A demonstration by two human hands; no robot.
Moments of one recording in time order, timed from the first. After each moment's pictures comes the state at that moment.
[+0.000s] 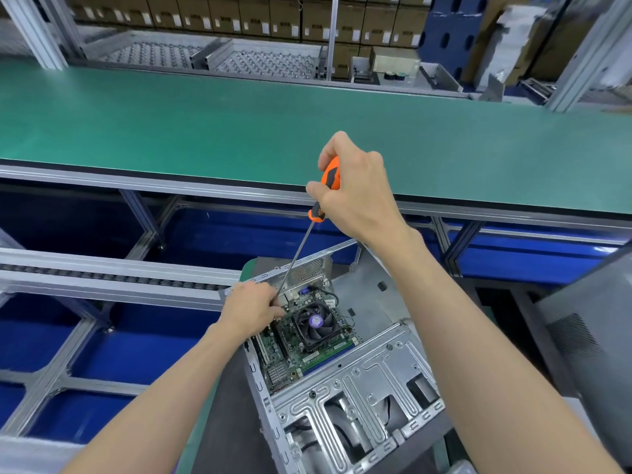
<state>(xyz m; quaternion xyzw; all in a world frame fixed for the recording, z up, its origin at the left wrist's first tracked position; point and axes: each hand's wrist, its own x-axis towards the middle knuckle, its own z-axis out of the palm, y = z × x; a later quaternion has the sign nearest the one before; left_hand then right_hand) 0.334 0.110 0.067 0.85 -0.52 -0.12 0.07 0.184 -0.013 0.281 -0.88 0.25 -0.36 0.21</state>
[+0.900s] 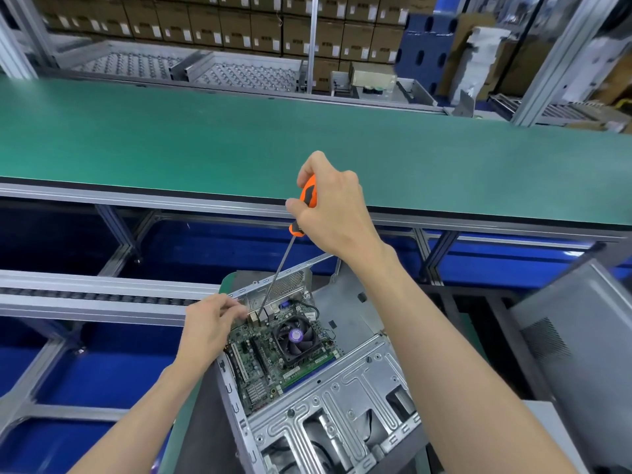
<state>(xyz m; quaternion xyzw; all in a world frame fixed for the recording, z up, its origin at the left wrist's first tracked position) 0.331 0.137 0.075 0.84 -0.35 -0.16 0.39 0.179 -0.020 0.278 -0.88 0.25 -0.35 0.20</state>
